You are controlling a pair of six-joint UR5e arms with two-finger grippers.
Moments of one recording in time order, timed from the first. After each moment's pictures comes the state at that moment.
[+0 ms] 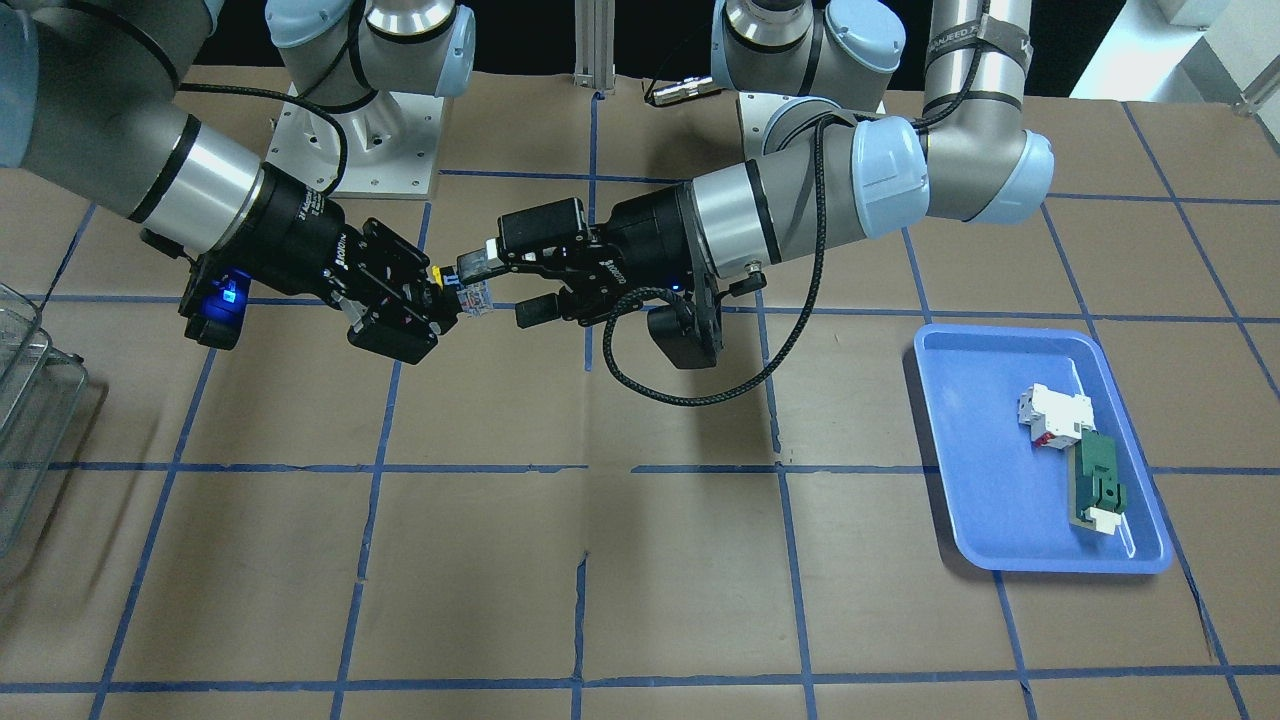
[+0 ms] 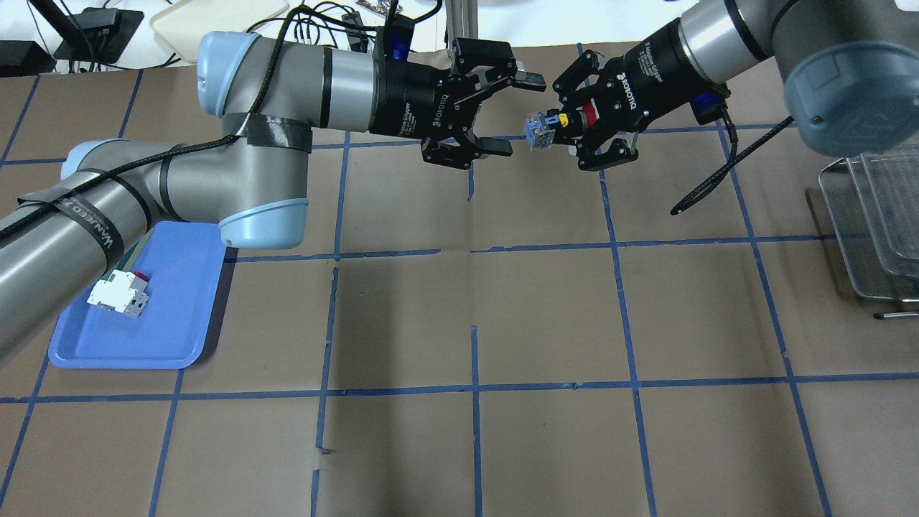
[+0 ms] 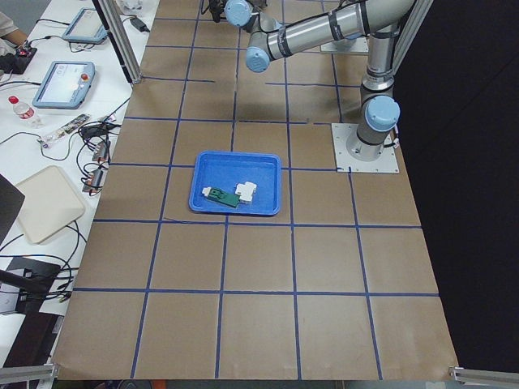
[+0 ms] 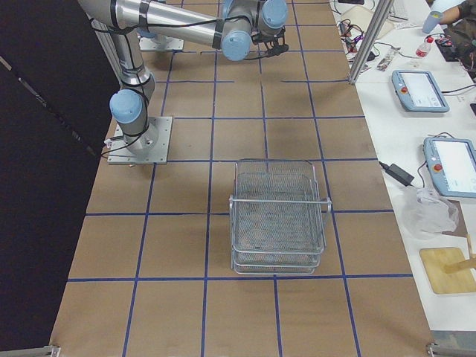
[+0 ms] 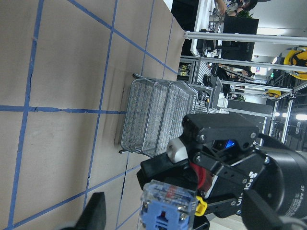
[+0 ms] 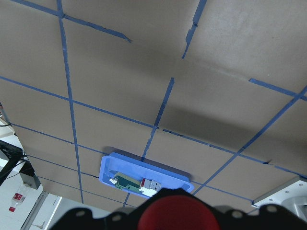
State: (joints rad) left arm -1.69 -1.83 -1.79 -0.59 0.44 -0.71; right arm 1.46 -1.47 1.67 -1.72 -0.83 1.10
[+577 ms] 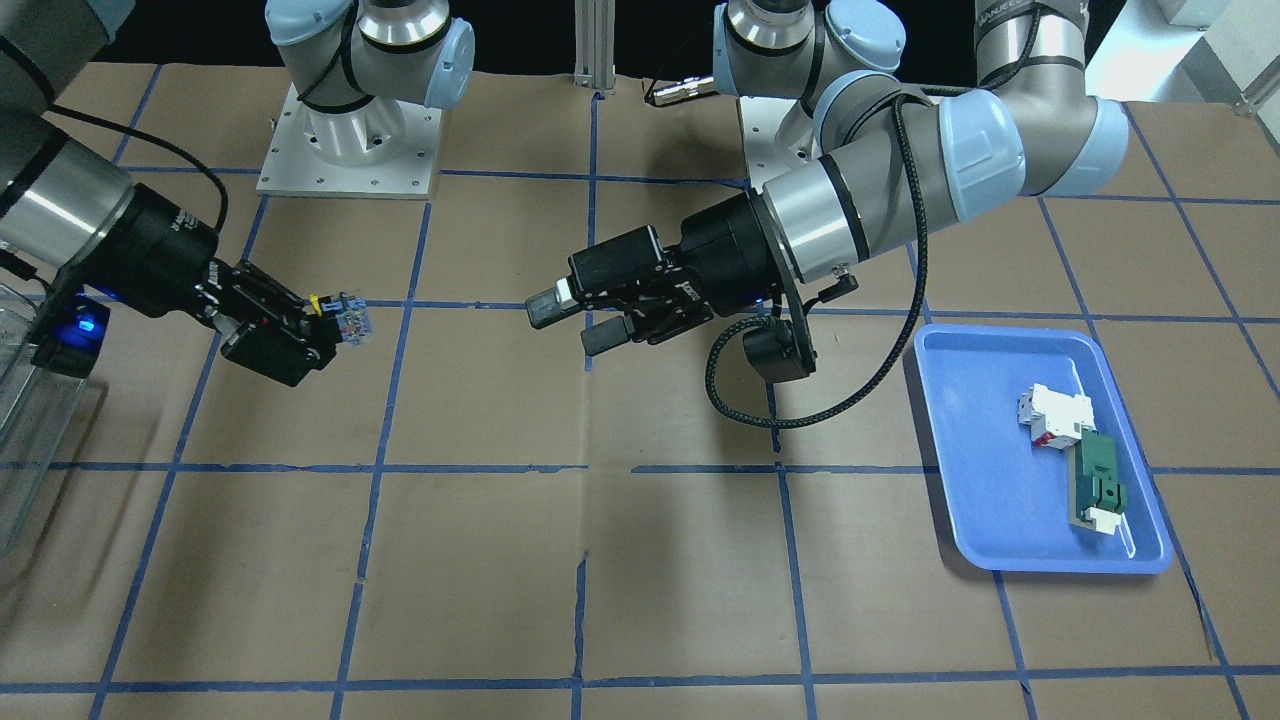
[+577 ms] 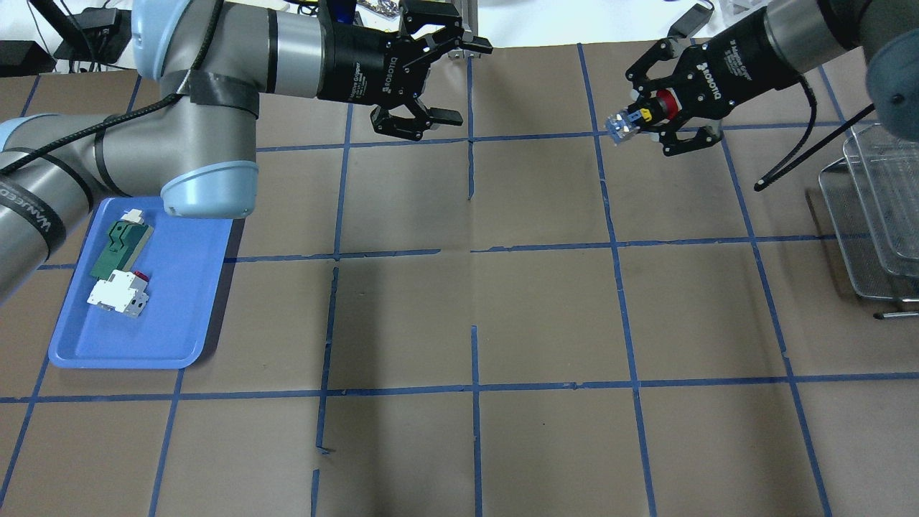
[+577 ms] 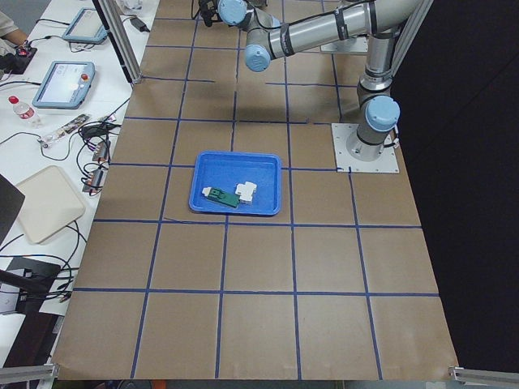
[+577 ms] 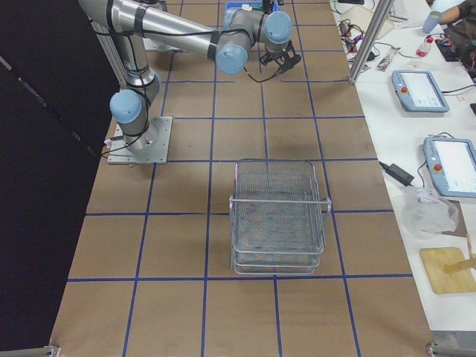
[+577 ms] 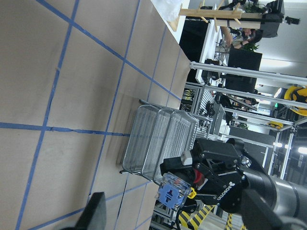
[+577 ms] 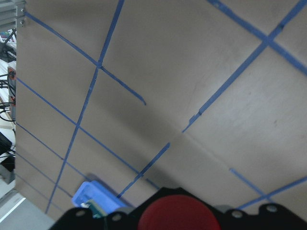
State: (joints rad) left arm -1.62 -1.79 -1.72 -0.78 0.57 -0.71; right arm 1.30 -1.47 1.67 -1.72 -0.95 0.59
